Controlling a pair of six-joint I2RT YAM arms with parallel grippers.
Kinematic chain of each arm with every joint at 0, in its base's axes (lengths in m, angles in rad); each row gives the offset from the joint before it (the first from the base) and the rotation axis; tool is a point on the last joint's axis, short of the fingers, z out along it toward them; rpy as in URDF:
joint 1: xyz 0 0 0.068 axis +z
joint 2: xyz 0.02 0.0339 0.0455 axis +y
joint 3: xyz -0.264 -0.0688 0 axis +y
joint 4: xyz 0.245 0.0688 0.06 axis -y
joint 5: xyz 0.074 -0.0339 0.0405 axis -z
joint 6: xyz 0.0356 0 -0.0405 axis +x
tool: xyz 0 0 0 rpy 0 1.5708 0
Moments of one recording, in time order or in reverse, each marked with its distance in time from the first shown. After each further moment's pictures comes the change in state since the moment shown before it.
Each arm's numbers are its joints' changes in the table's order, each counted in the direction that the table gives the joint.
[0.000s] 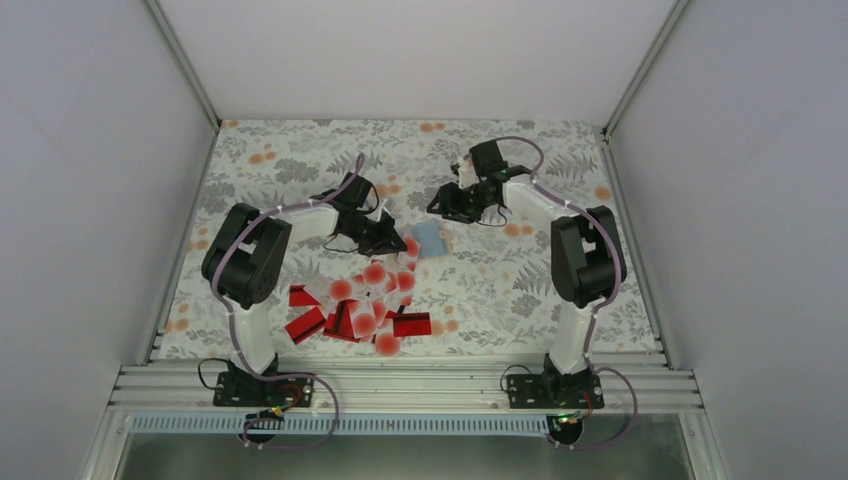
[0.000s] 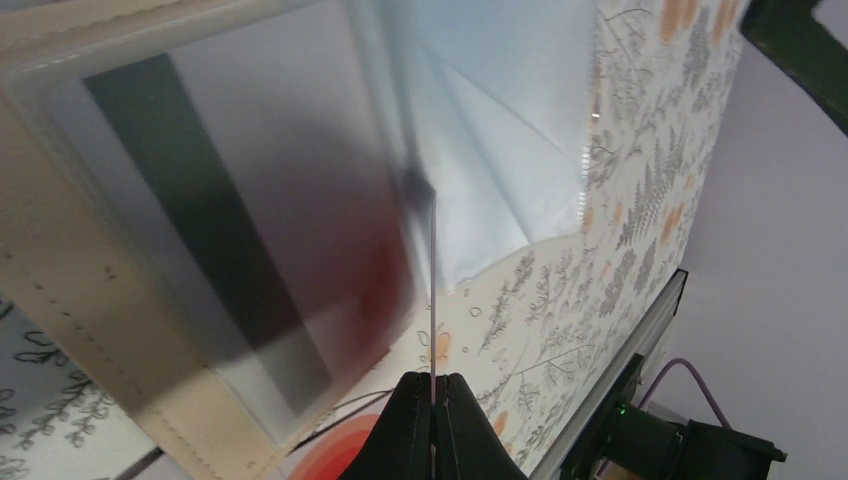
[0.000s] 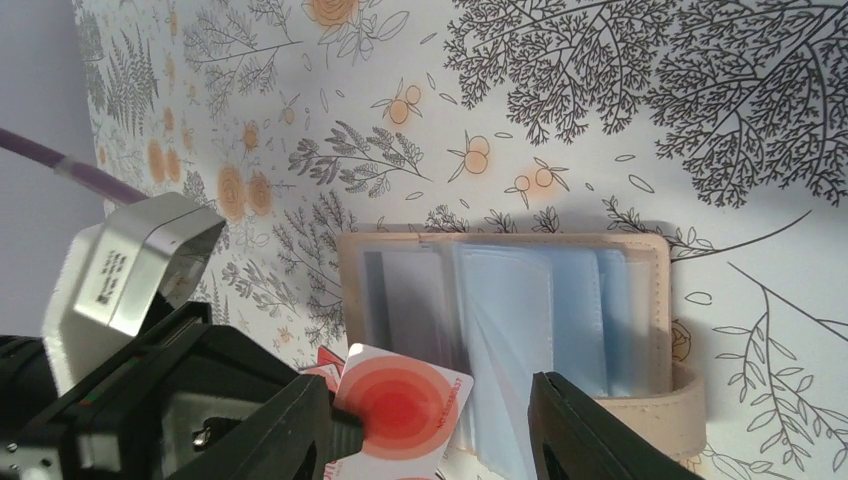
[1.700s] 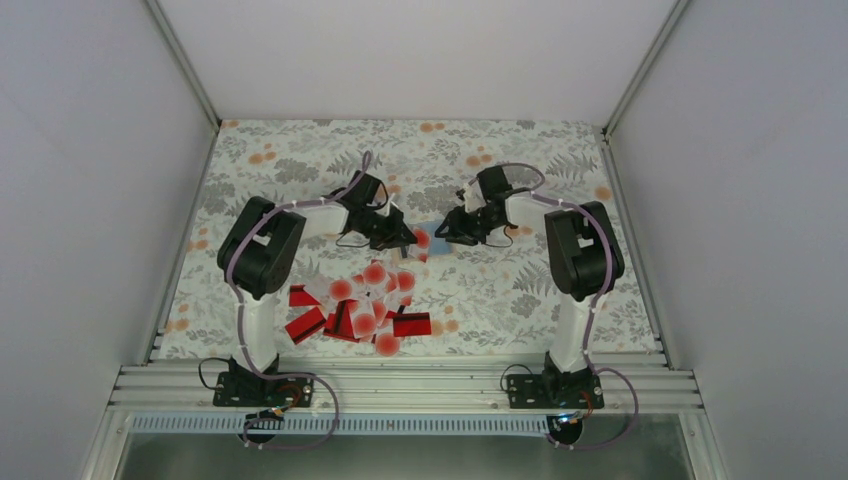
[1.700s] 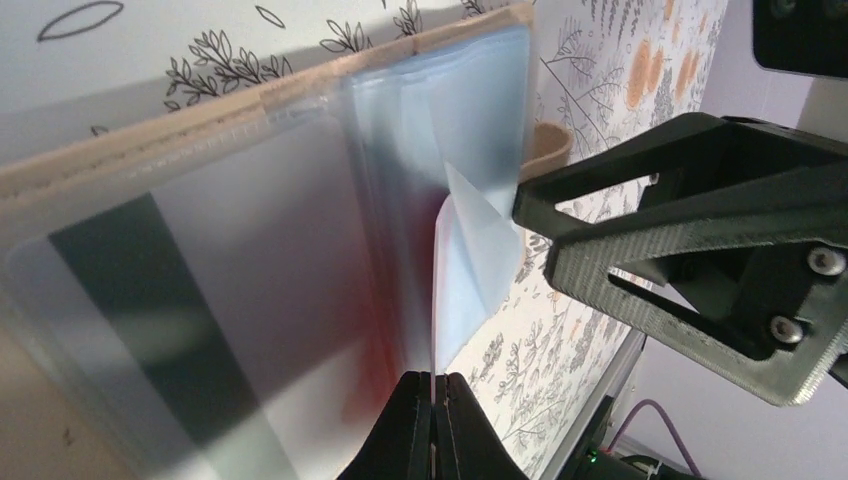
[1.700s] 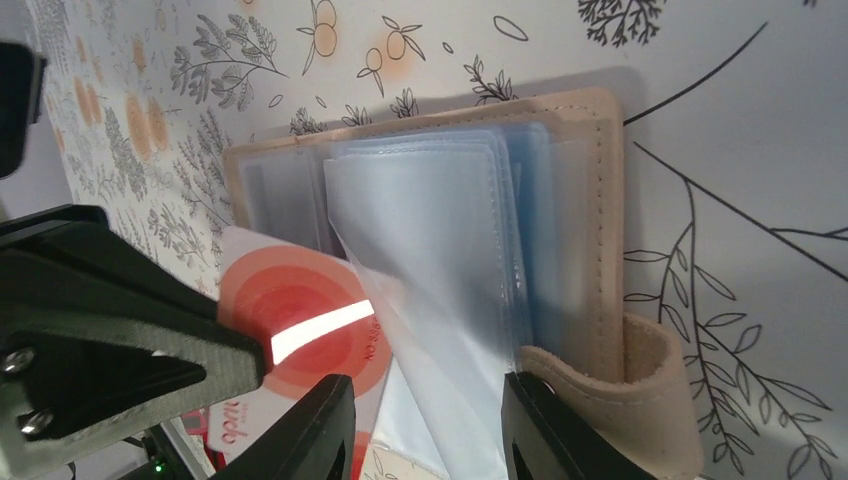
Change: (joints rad) left arm -0.024 0.106 -0.063 0.133 0.006 -0.117; right arm -0.047 0.057 0.187 0.112 -0.086 -0.064
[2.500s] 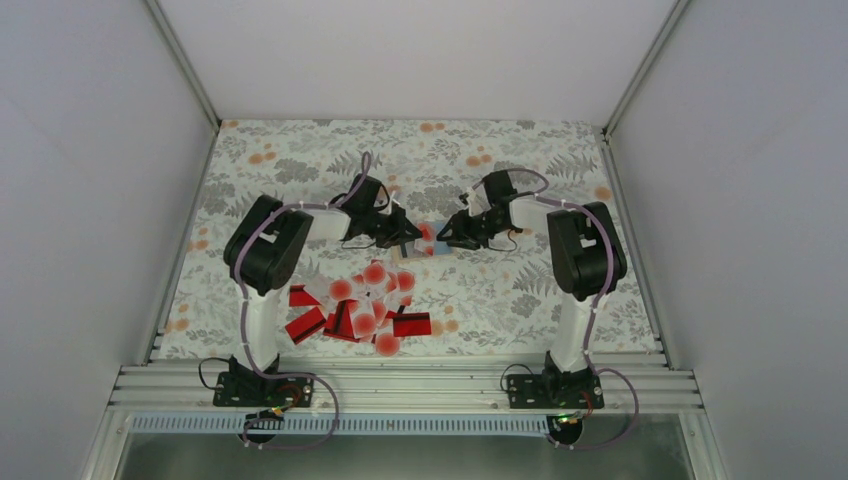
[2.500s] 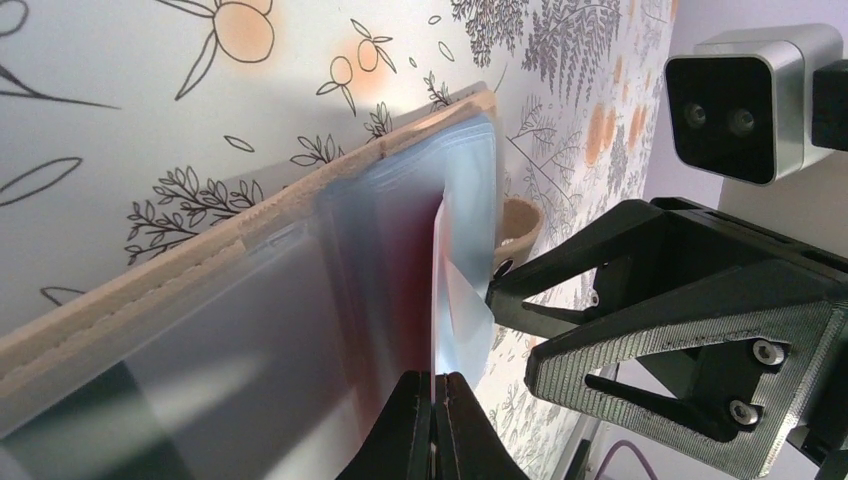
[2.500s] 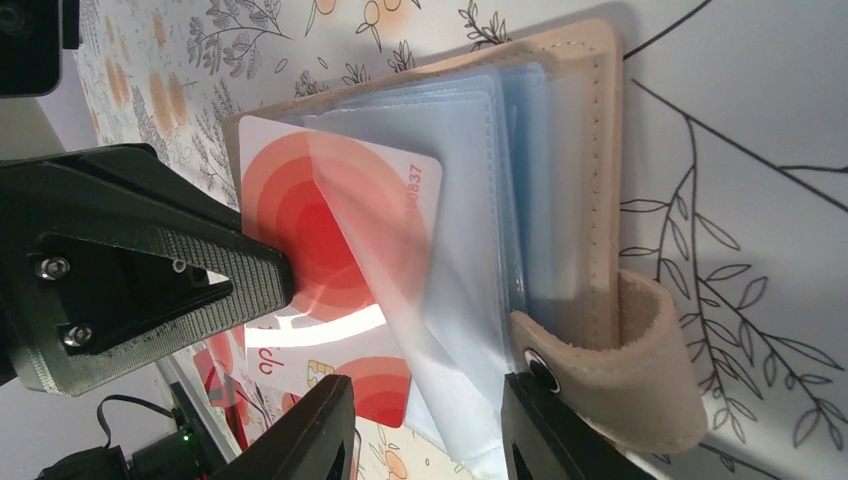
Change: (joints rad) left arm -0.005 0.055 0.050 0.275 0.003 -0.121; right arm -0.029 -0.004 0.049 0.027 -0.083 -0.020
